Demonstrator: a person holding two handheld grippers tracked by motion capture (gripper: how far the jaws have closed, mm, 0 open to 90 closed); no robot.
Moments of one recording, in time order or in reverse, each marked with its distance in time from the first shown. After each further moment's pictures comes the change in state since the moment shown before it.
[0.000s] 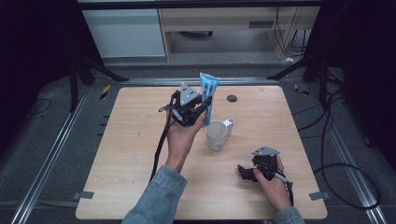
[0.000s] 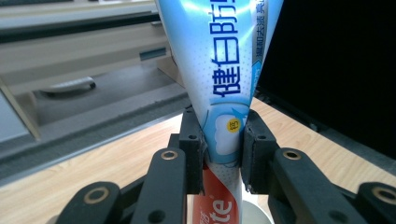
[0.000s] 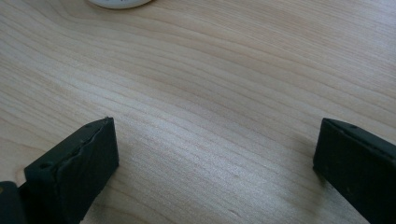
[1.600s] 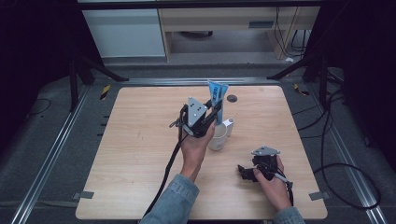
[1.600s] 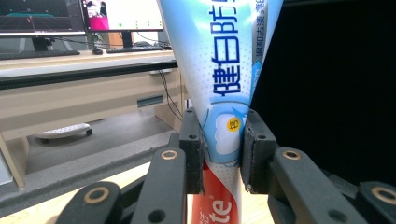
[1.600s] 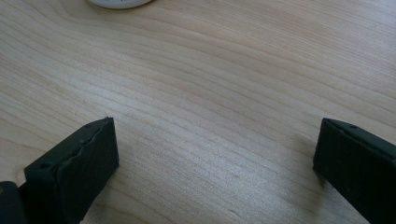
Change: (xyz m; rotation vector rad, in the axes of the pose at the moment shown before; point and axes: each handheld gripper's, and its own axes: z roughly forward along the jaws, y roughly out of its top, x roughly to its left) left arm -0.031 -0.035 0.013 -0.242 -0.011 -0.022; right arm -0.001 0.000 0.000 -0.004 -0.003 -0.012
